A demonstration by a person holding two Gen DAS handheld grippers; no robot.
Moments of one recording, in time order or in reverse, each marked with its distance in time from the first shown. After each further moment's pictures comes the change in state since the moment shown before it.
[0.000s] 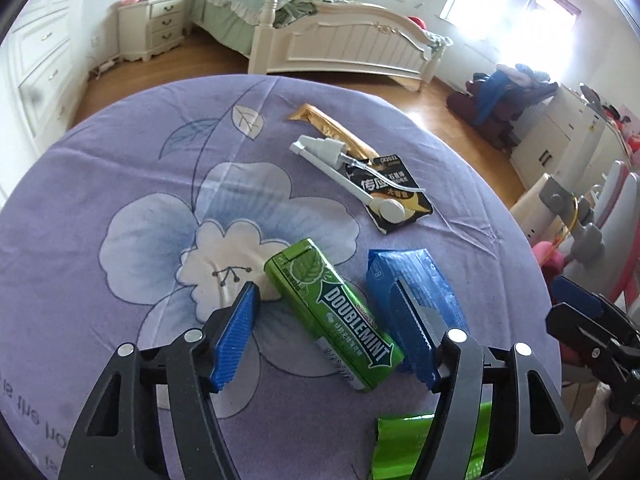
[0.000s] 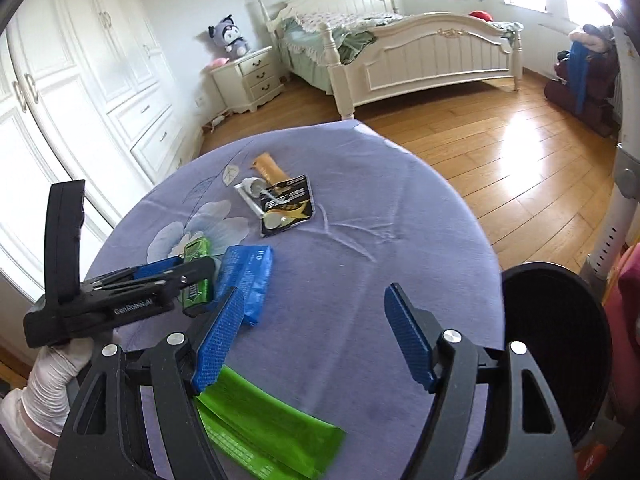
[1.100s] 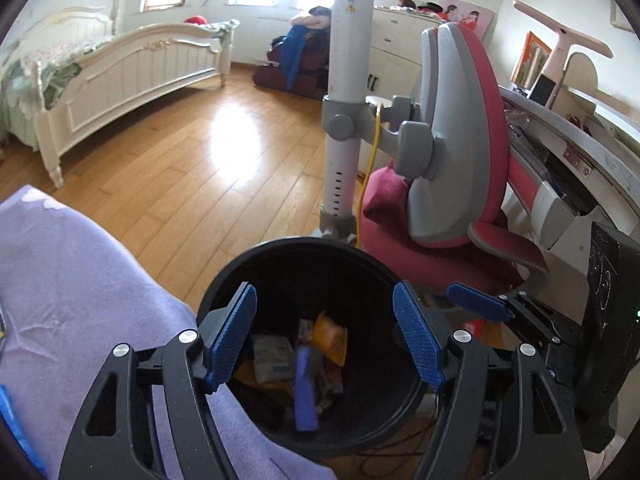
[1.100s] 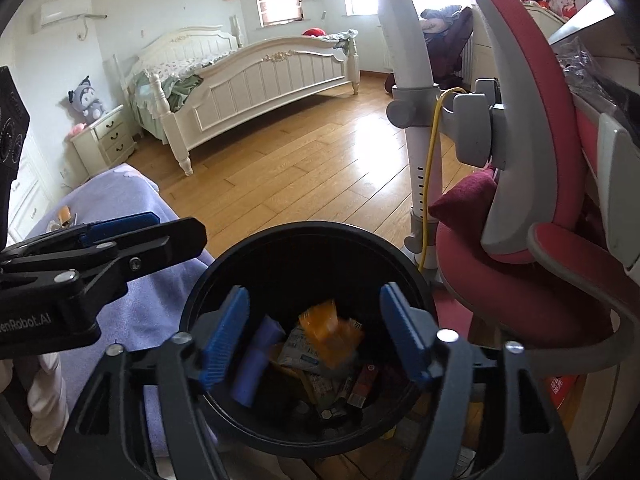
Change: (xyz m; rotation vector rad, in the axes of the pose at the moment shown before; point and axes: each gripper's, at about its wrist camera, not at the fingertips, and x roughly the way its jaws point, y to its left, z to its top) left arm 0.052 -0.296 -0.028 0.517 0.016 -0.435; right arm -0.096 -0.188 -0.095 0.286 -0.176 -0.458
